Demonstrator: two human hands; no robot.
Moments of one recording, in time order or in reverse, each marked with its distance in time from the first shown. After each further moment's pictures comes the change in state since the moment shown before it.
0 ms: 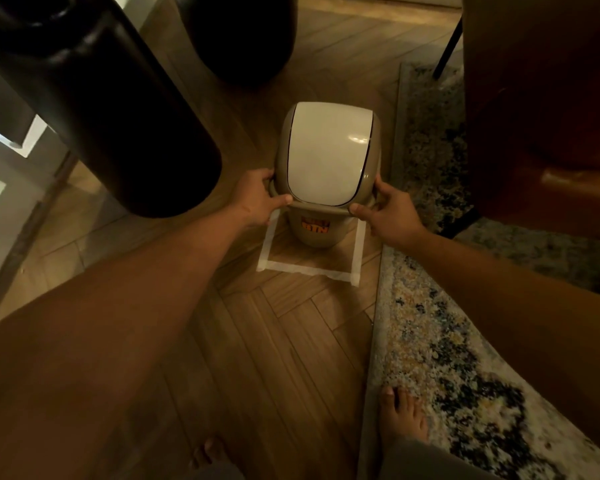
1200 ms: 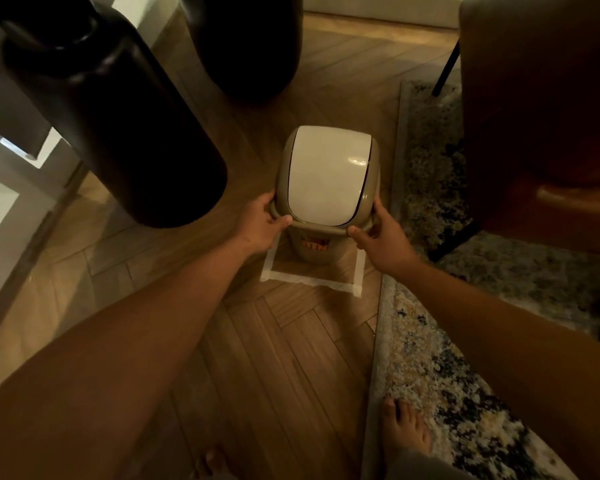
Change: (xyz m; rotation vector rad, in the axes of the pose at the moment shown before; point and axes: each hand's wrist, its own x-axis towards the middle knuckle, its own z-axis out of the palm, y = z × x) left_hand -0.002 -0.037 0.016 -0.147 0.065 0.007; right_hand -0.023 0.002 0.013 -0.045 -0.048 0.034
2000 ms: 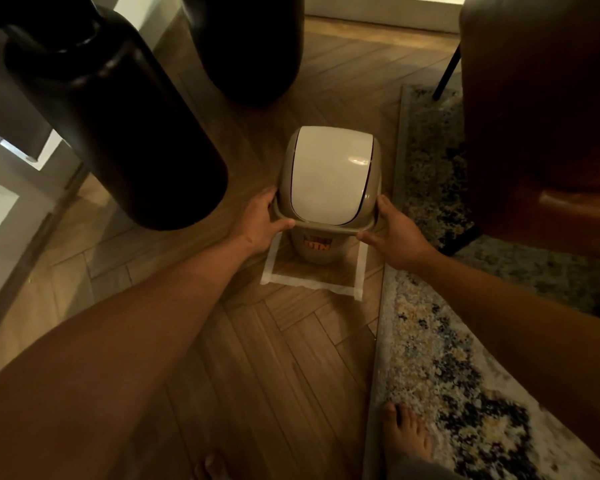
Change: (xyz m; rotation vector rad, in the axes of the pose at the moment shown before) left_hand 0.007 0.007 -0.010 0.252 -0.005 0.205; right_hand 0.009 -0.013 -0.027 -0.405 -0.043 -0.161
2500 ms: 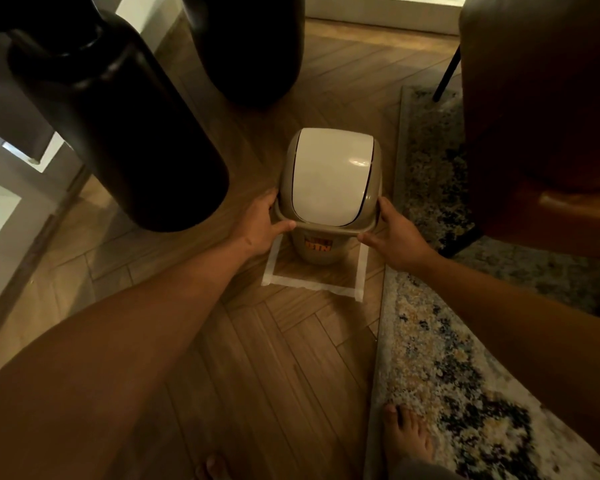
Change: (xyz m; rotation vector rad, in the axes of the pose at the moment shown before) left_hand -0.002 -0.001 -0.002 -0.009 -0.018 0.023; right_hand 0.000 0.000 0.002 0.056 -0.004 0.053
